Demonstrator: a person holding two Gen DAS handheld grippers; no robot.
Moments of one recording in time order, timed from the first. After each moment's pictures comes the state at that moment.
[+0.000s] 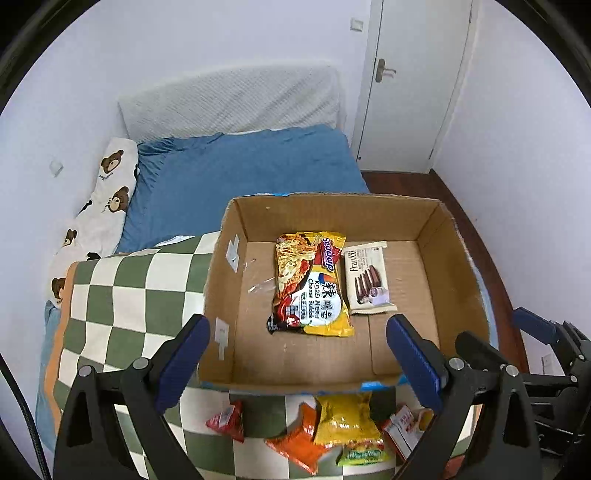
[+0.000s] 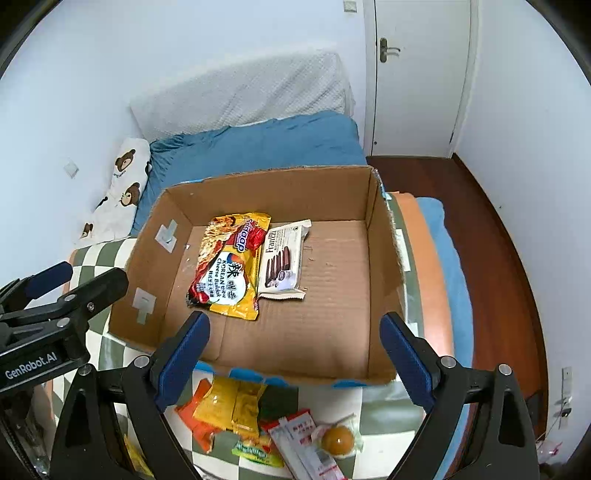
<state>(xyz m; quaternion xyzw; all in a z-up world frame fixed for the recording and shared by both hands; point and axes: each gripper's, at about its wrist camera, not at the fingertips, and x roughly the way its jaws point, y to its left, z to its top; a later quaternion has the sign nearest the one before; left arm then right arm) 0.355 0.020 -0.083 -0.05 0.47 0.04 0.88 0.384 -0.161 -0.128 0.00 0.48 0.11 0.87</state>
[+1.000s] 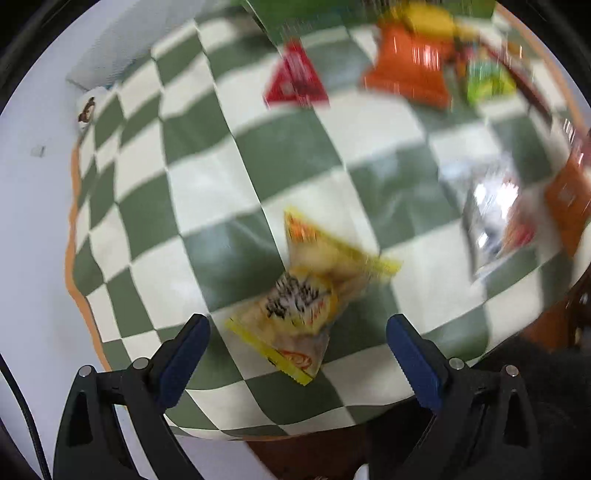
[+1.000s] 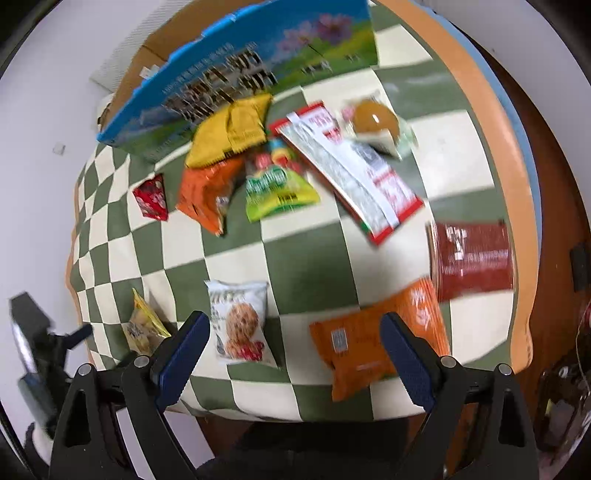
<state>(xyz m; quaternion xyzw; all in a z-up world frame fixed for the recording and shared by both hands) 0.125 0.081 -0.284 0.17 0.68 0.01 0.71 0.163 -0.196 -0.246 0.13 0.67 0.08 0.73</state>
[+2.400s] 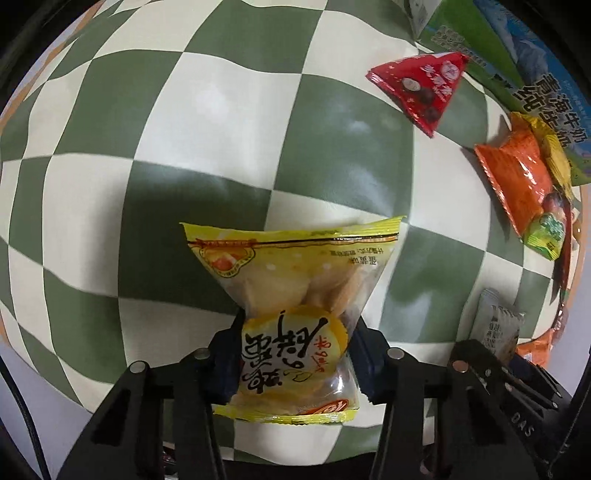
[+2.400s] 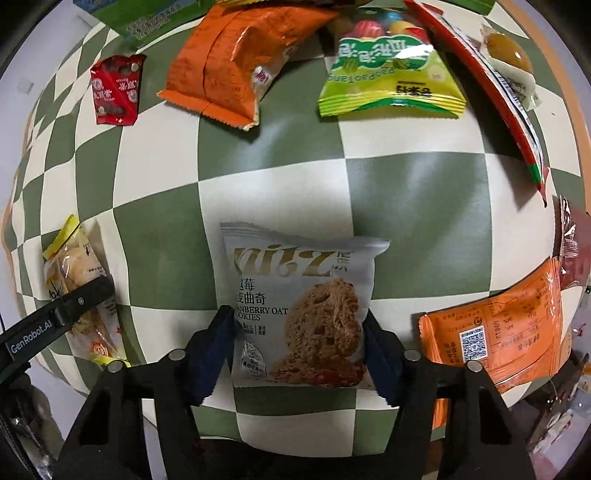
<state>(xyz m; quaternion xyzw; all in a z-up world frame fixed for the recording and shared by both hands) 0.130 0.152 -0.353 -0.17 0.69 0.08 0.70 0.166 -0.090 -0.337 0.02 0.72 0.06 0.69</state>
